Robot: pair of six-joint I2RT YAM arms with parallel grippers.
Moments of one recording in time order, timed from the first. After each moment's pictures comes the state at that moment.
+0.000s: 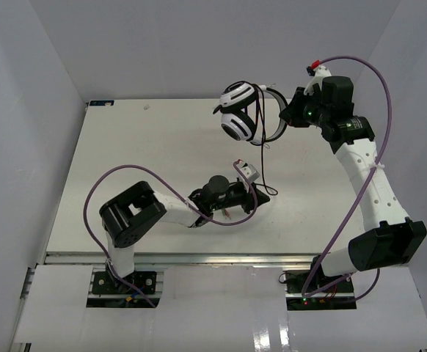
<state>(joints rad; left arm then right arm) -0.98 1.84 0.86 0.89 0.31 -0.29 0.22 1.42 1.56 -0.57 -0.26 0.23</state>
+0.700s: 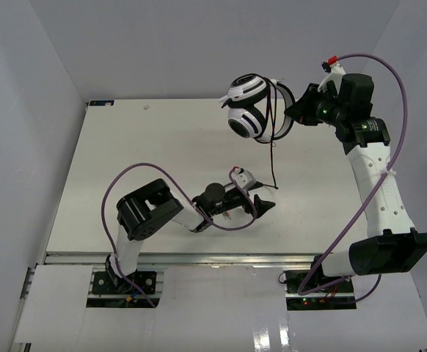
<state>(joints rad) -0.98 2.00 0.80 1.26 0.24 -0.19 0.11 1.38 1.58 -0.59 -0.48 0.28</state>
